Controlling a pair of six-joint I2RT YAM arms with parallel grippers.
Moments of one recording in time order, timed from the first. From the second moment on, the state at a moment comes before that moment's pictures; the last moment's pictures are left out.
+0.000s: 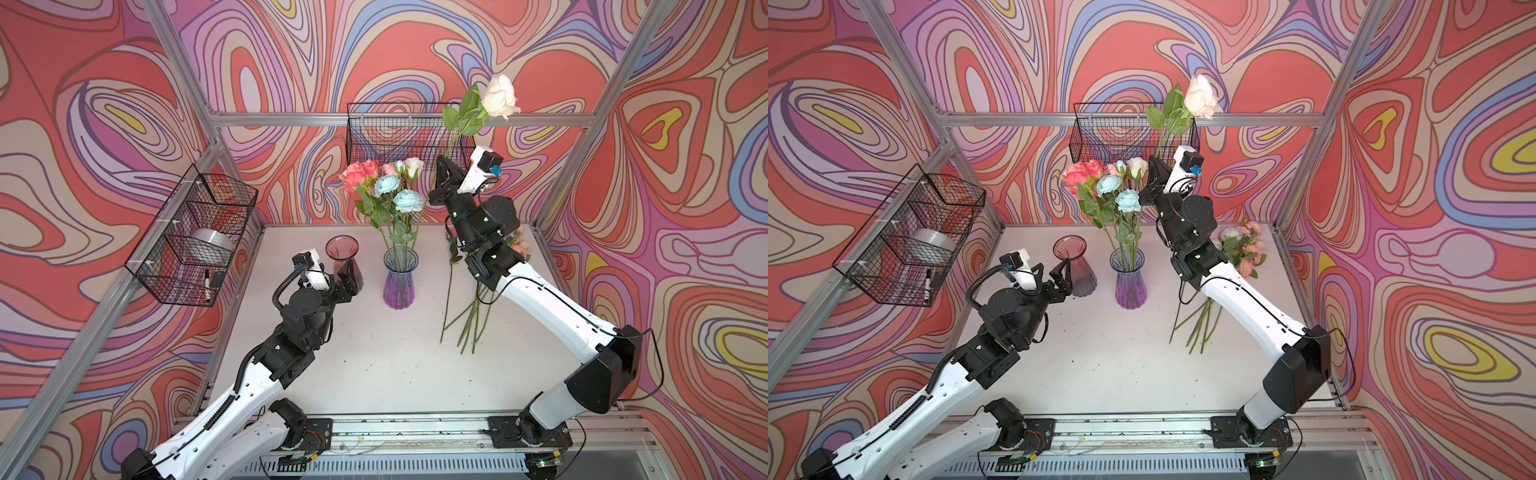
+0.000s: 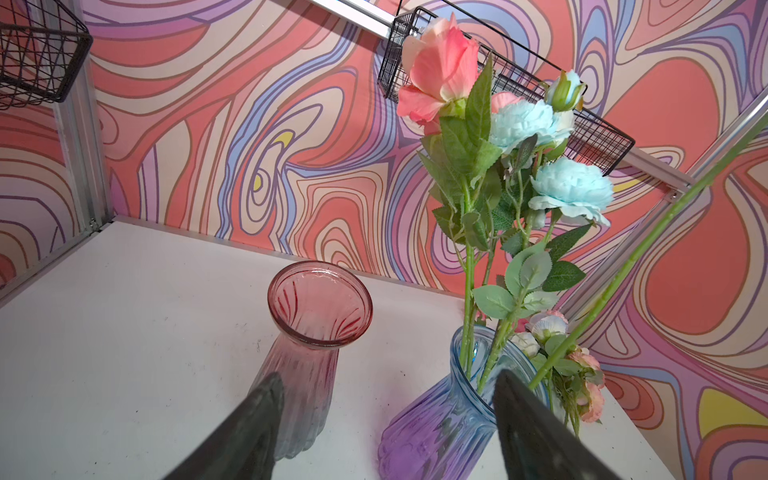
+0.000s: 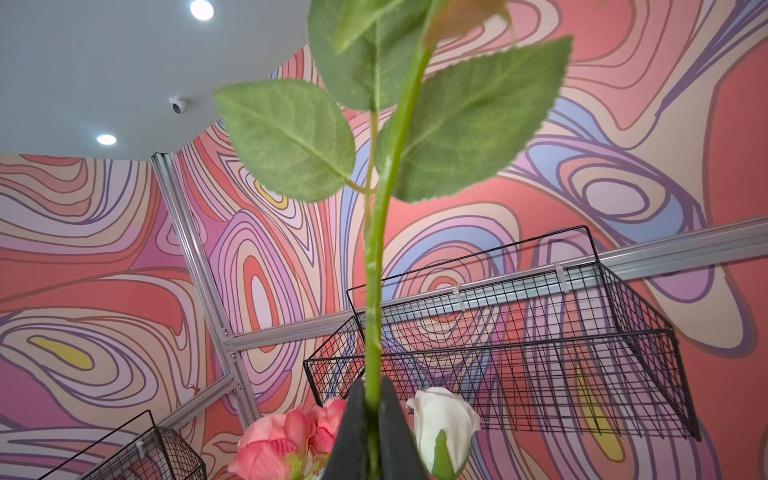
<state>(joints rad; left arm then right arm) -0.61 0.83 0.72 0.06 -0.48 -0.42 0.60 1.59 1.57 0.47 0.26 0.25</state>
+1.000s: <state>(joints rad) -0.60 0.85 0.72 0.06 -0.43 -0.43 0.74 1.55 1.22 0.35 0.35 0.20</state>
